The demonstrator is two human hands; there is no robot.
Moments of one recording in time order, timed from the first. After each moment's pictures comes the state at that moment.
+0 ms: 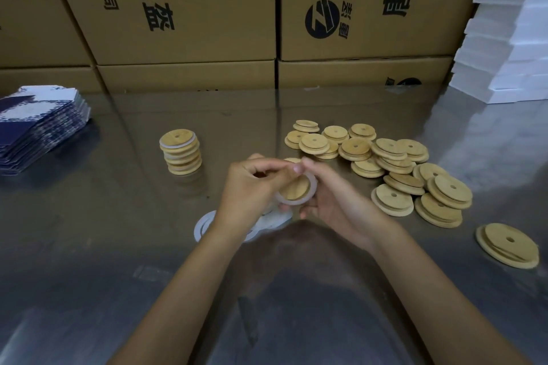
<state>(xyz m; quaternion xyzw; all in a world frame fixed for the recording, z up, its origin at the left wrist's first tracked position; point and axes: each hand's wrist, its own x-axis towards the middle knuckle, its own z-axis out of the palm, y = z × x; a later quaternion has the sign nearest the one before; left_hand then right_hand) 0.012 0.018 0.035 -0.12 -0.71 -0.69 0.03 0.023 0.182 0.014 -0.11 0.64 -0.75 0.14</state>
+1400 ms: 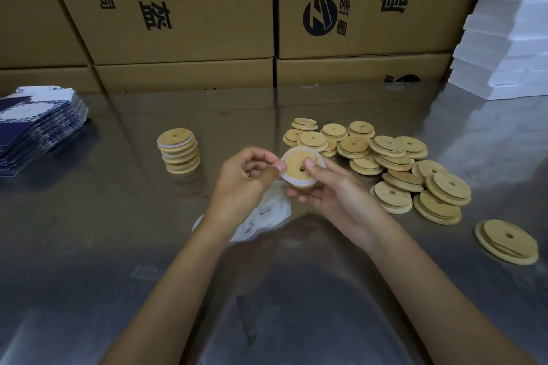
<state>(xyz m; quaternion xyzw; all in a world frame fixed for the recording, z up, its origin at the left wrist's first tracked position) 0.001 0.012 0.032 -0.08 -0.73 -0.68 0.04 0.022 0.182 0.012 -0.03 0.57 -0.82 0.06</state>
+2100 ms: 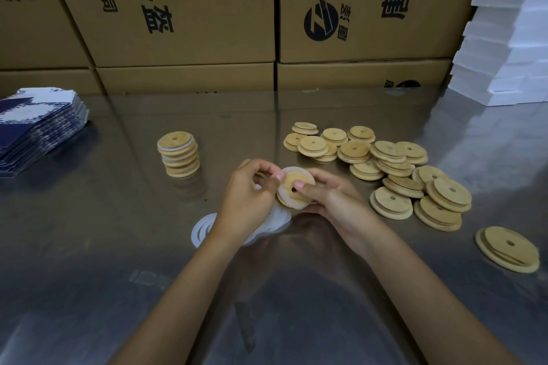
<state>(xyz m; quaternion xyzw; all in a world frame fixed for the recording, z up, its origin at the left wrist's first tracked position) -0.002 0.018 0.016 -0.12 -0.80 -0.57 0.11 0.021 0.178 0.007 0.02 0.65 -0.76 0.04</state>
